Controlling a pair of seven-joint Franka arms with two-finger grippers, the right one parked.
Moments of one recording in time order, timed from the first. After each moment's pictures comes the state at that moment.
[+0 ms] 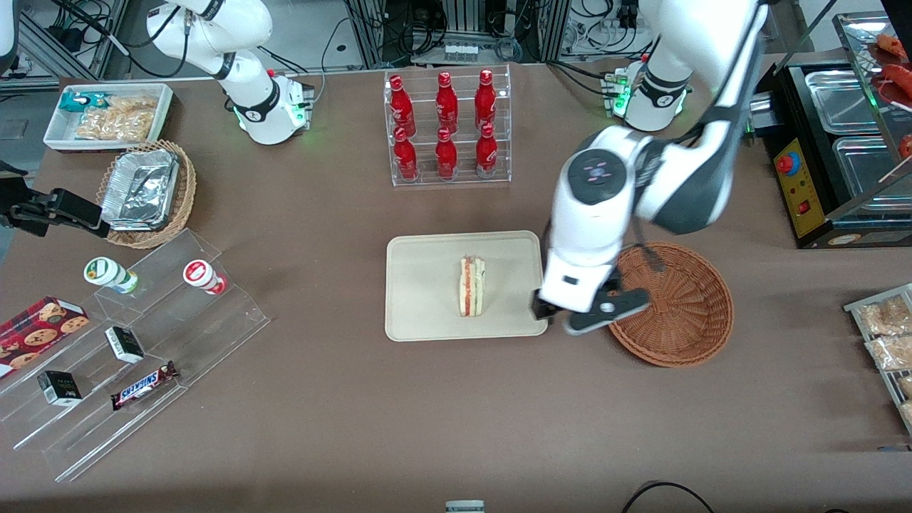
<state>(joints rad) -0.44 0.39 -0.04 -1.48 0.20 1.96 -0.88</state>
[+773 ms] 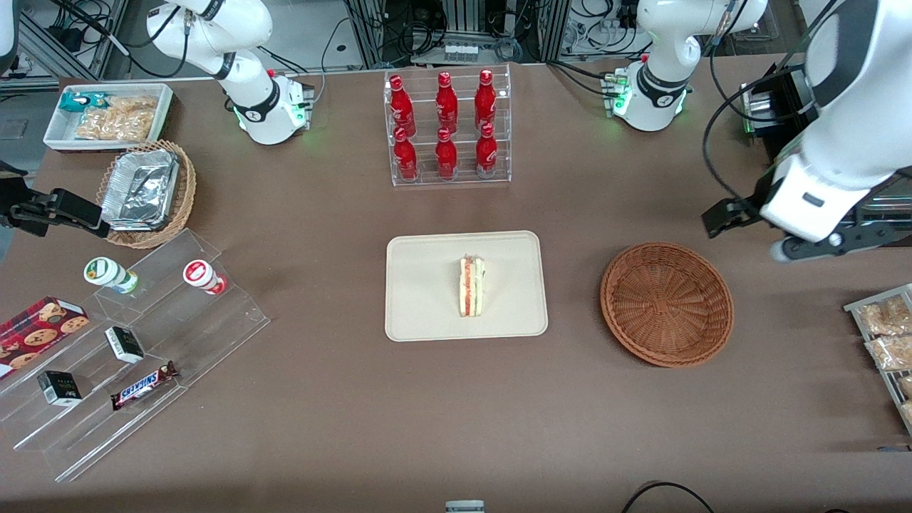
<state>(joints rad) 0.03 0.05 -0.20 -1.55 0.05 1.52 -0.31</state>
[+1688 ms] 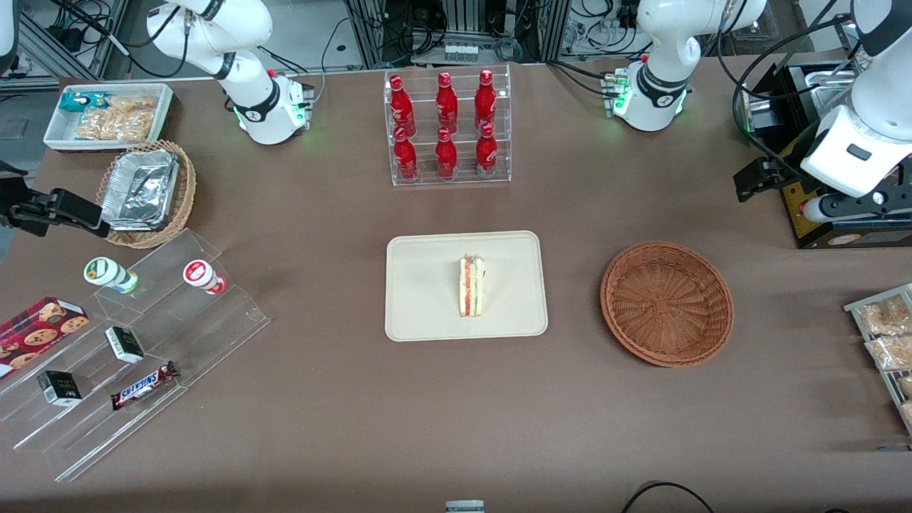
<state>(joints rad) 0.07 0.00 -0.21 -1.56 0.05 1.44 -0.20</state>
